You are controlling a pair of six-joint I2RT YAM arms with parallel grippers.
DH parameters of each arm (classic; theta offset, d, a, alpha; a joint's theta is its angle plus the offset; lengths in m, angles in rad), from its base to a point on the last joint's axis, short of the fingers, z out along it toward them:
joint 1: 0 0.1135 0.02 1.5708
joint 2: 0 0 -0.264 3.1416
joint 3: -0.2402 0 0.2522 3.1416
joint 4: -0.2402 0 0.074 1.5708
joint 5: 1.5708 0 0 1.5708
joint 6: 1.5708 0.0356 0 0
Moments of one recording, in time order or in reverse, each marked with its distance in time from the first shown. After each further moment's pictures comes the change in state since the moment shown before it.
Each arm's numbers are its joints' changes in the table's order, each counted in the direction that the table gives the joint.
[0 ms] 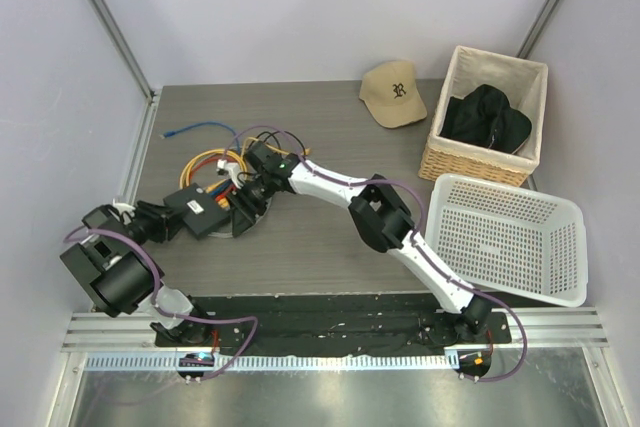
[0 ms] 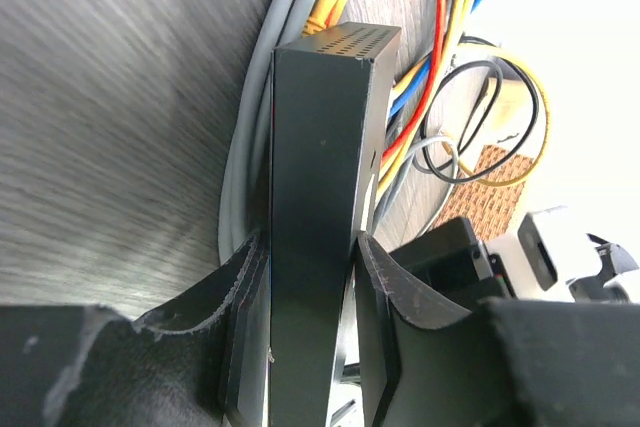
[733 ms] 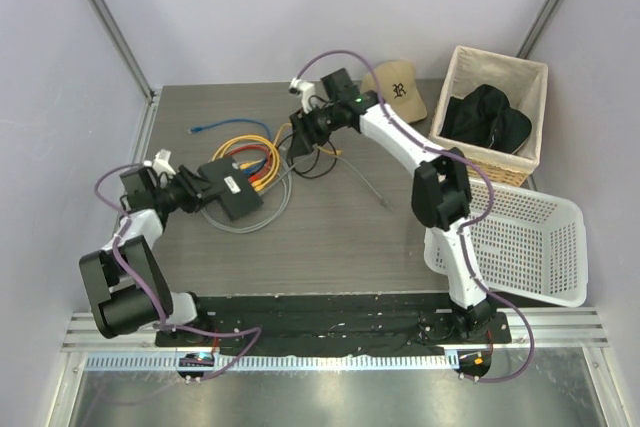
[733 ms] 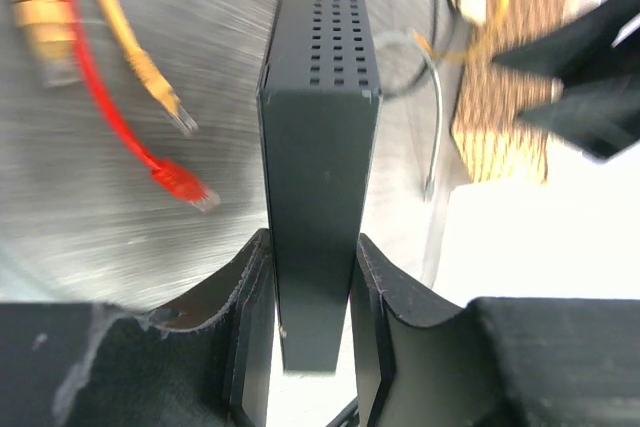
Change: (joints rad) left arm -0.388 0.155 -0.073 0.033 -0.012 0.042; right arm -0.347 0.313 0.116 -0.141 0.141 -0.154
